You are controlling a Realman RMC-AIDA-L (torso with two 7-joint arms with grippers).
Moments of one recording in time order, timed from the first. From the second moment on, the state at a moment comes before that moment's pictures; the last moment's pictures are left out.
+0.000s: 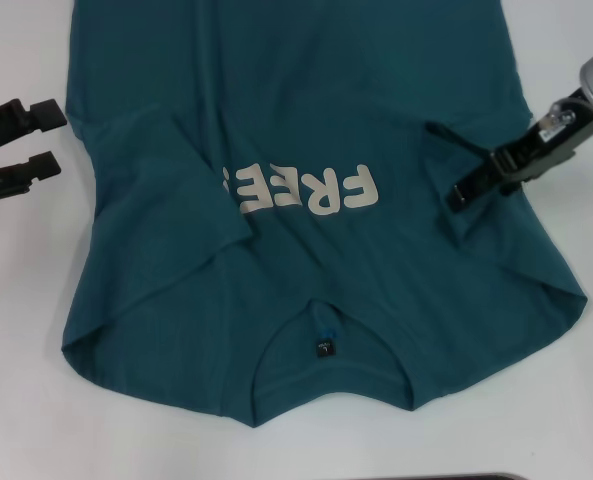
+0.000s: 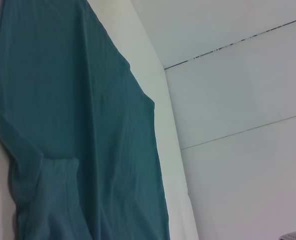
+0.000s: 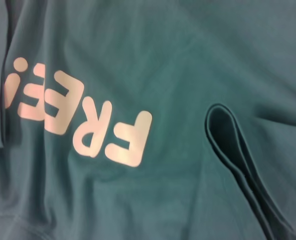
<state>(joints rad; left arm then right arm) -0.40 -2.03 -2.78 -0.75 -1.07 1.73 -2.38 0.85 2.03 -0.93 -0.81 -2.74 -1.56 2.59</state>
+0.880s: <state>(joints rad) -0.39 -2.03 -2.78 -0.75 -1.07 1.73 -2.38 0.82 1.95 -0.90 -0.78 -2.59 -1.59 2.61</state>
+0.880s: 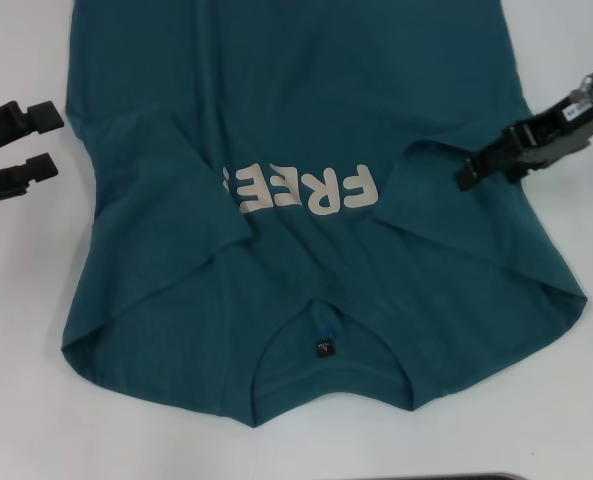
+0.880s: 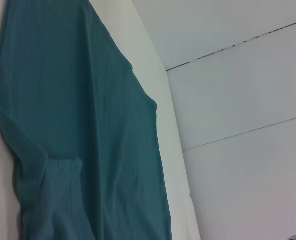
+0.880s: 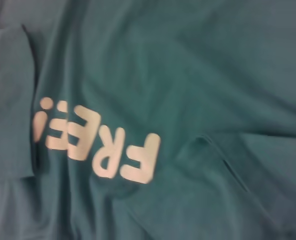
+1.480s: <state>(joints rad) -0.39 -2.03 -2.78 -0.75 -1.07 1.73 -2.38 0.79 1.99 -0.88 -0.77 -2.61 -1.42 2.62</state>
